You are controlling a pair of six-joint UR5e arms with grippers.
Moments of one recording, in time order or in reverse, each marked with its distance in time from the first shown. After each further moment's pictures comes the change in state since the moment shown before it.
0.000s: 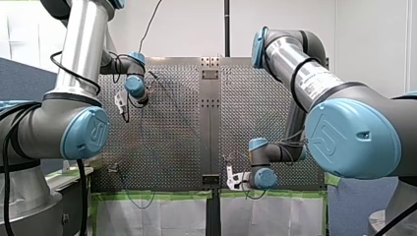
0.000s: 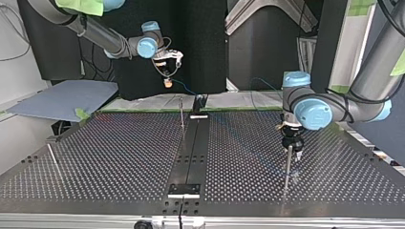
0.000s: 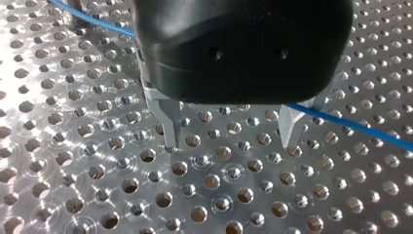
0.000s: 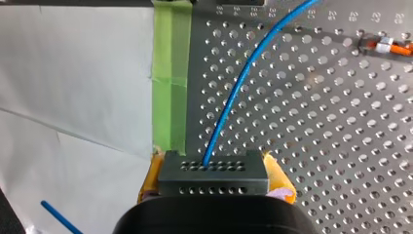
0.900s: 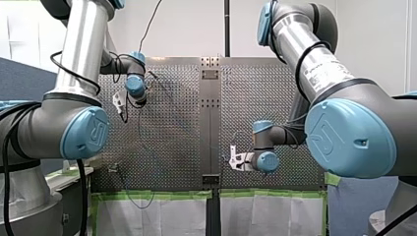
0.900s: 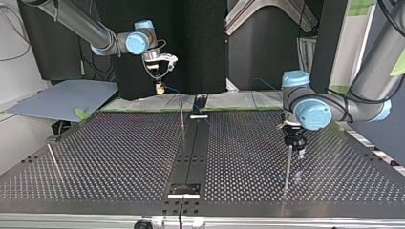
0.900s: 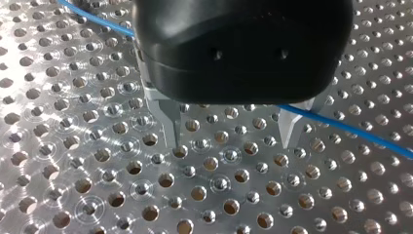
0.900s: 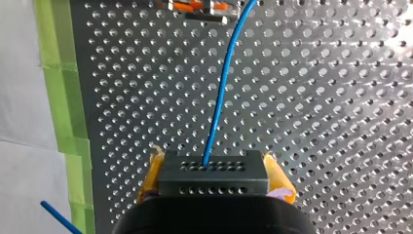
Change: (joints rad) left arm -0.002 0.000 0.000 -0.020 -0.050 0.007; right arm -0.021 -0.174 0.097 -0.074 0.006 0.057
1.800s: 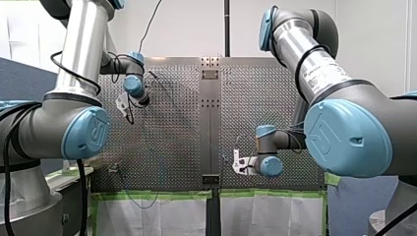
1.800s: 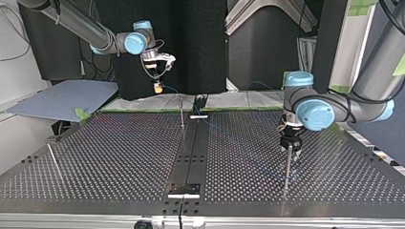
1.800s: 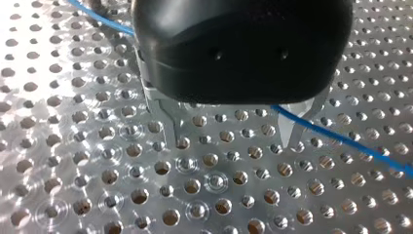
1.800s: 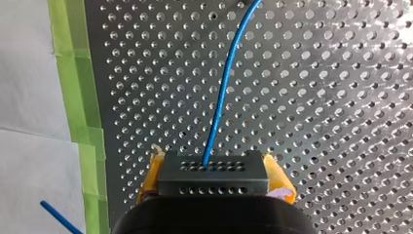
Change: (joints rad) left arm 0.015 0.000 0.000 0.002 0.118 -0.189; right arm -0.026 0.038 0.003 -0.031 -0.018 -0.001
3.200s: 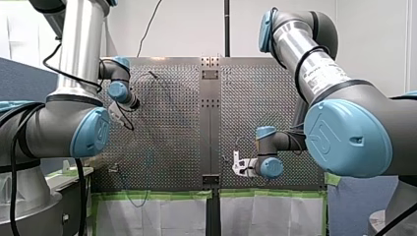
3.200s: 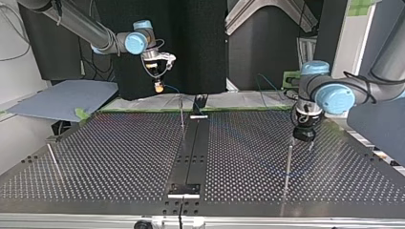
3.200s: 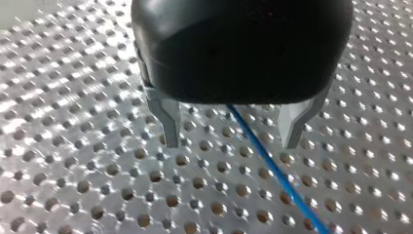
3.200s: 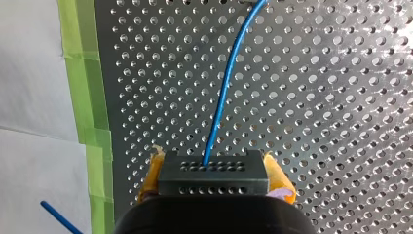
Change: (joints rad) left arm 0.120 0.066 -0.164 0.141 0.133 -0.383; right arm 0.000 0.010 0.000 0.000 -0.011 -0.008
